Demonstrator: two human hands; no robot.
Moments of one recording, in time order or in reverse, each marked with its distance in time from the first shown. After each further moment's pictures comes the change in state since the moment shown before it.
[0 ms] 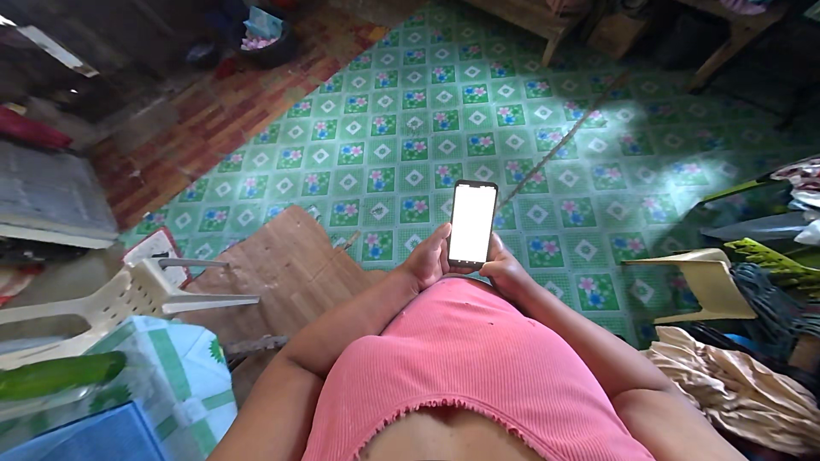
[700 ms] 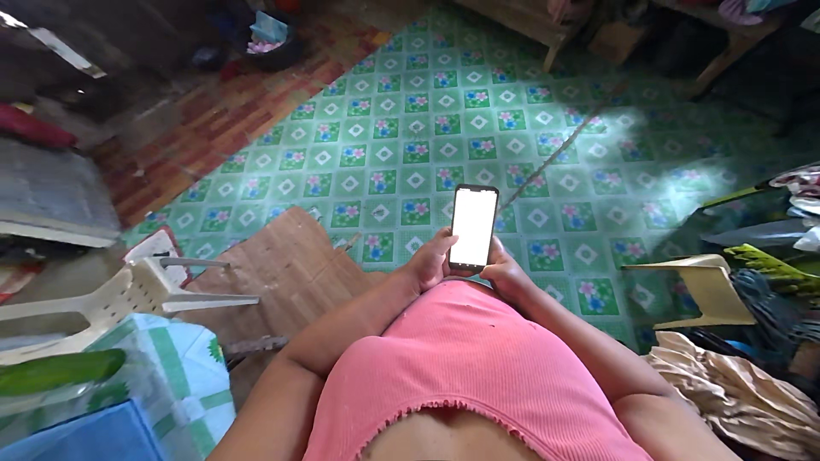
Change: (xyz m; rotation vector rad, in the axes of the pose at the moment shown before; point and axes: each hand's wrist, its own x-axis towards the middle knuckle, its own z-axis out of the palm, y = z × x) left_hand -0.001 -0.004 0.005 0.014 0.115 -0.008; right_hand -0.004 0.000 0.001 0.018 -0.017 -0.008
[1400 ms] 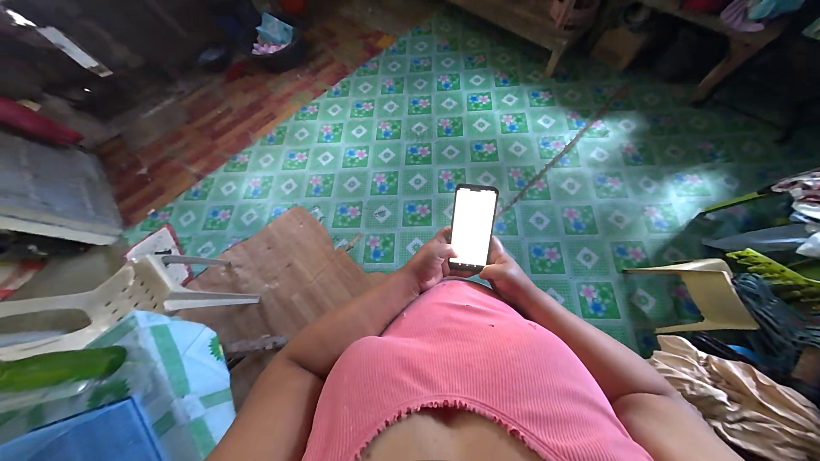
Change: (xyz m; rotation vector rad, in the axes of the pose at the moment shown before) left_hand -0.004 0.003 -0.010 -0.006 -0.046 0.030; right_hand 0.004 -0.001 0.008 0.019 -0.031 0.001
